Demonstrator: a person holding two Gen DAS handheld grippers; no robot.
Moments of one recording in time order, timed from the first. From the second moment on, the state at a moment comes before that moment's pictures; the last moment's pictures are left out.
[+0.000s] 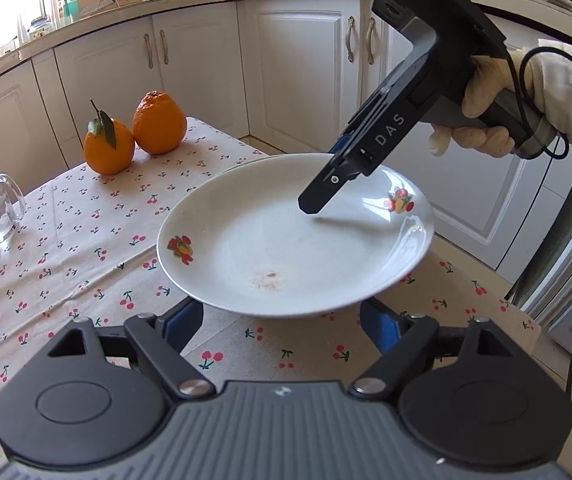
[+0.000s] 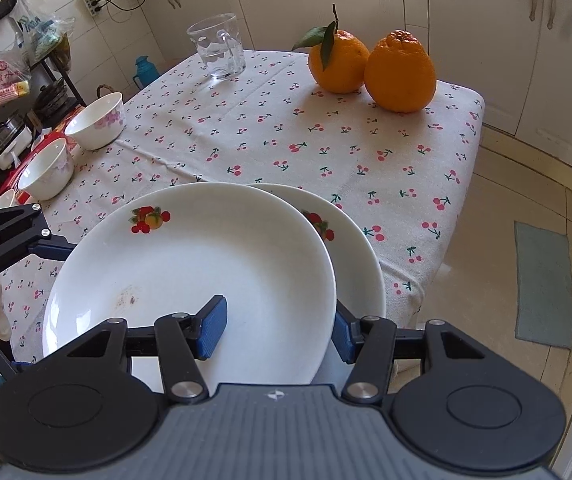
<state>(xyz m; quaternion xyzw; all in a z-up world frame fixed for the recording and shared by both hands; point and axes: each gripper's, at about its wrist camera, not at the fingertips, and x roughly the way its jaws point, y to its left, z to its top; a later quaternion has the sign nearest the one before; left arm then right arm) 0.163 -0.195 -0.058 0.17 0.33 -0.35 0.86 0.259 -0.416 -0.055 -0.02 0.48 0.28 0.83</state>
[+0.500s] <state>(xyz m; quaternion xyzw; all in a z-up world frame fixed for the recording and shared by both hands) 0.166 -0.194 -0.058 0.17 0.33 -0.36 0.86 0.241 -0.422 -0.053 -0.03 0.49 0.26 0.83</state>
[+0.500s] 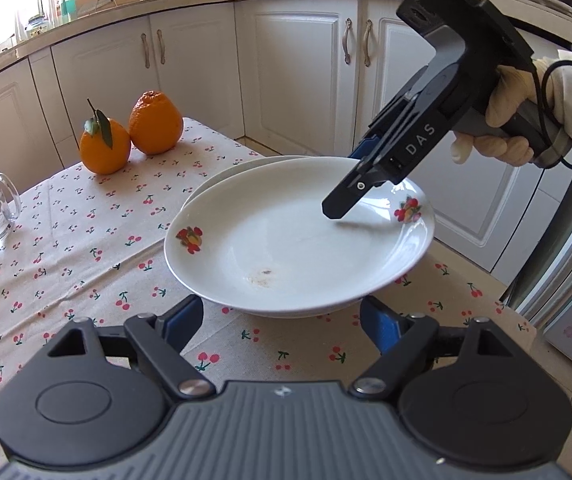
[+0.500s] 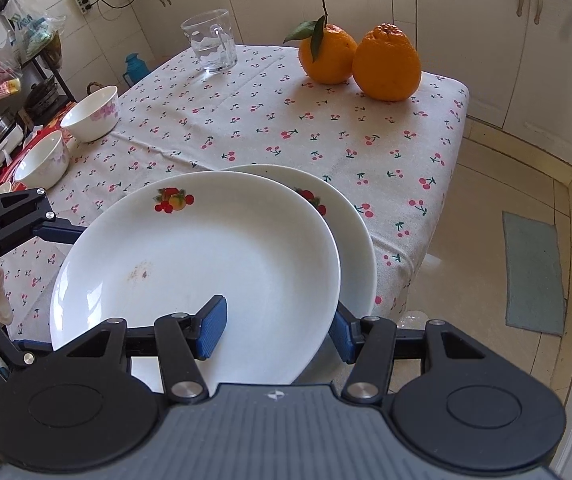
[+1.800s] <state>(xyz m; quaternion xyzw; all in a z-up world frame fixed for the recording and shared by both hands) 0.152 -0.186 -0.056 0.17 0.32 -0.36 0.86 0.201 -0.412 -0.043 -0.04 0.49 0.19 0.85</state>
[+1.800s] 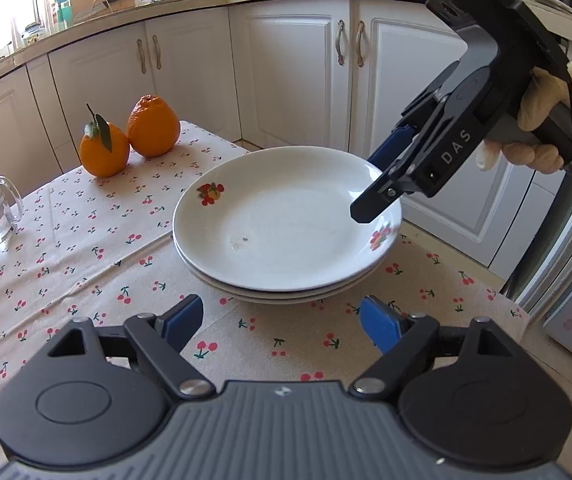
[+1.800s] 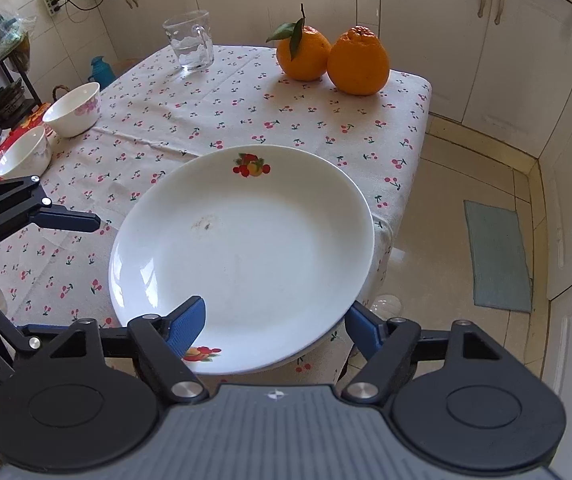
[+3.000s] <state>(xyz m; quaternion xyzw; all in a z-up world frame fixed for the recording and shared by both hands) 0.061 0.064 -0.011 0.17 0.29 -0.24 0.91 0.096 -0.166 -0.017 -0.09 0.32 0.19 0.92</state>
